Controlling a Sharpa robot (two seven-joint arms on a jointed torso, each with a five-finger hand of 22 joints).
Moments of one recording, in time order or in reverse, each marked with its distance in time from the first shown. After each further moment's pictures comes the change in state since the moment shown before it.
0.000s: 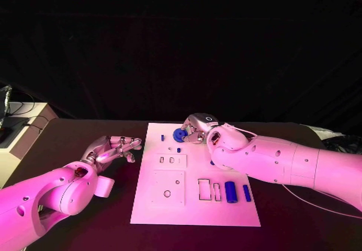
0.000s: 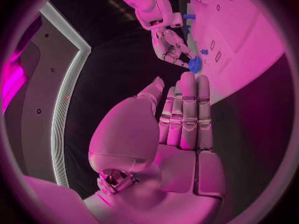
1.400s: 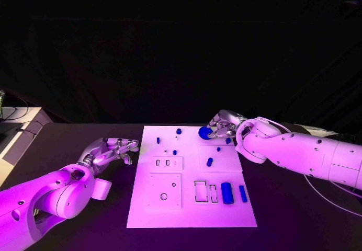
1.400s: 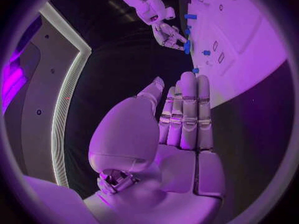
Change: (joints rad) left arm 0.004 0.003 0.000 -0.003 0.000 0.000 0.001; left_hand 0.000 0.000 0.000 0.000 0.000 0.000 0.000 0.000 0.000 0.000 0.000 0.000 0.000 0.000 0.000 0.000 0.001 0.000 0.000 0.000 0.000 0.001; right arm 0.034 -0.232 0.019 0.079 0.279 0.078 0.072; right_hand 0.002 0.011 0.019 -0.006 0.038 -0.003 0.003 -0.005 0.000 -0.023 0.019 0.008 0.001 0.000 0.000 0.000 -0.006 0.008 -0.001 0.001 -0.008 0.000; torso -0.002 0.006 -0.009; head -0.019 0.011
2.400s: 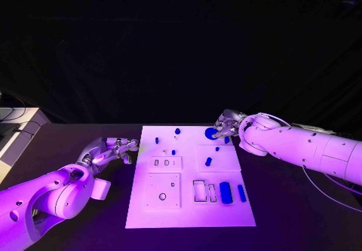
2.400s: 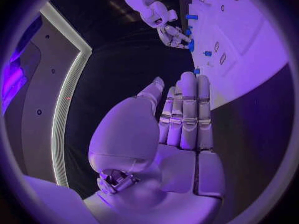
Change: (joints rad) left arm 0.004 0.005 0.000 0.001 0.000 0.000 0.000; left_hand 0.000 0.000 0.000 0.000 0.000 0.000 0.000 0.000 0.000 0.000 0.000 0.000 0.000 0.000 0.000 0.000 0.001 0.000 0.000 0.000 0.000 0.000; right arm 0.007 0.044 0.005 -0.171 0.060 0.126 -0.007; right_hand 0.072 -0.096 -0.151 0.080 0.003 -0.059 0.034 0.027 0.050 -0.027 0.020 0.008 0.000 -0.001 0.013 0.004 -0.007 0.002 -0.002 0.010 -0.016 -0.001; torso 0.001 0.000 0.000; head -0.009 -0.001
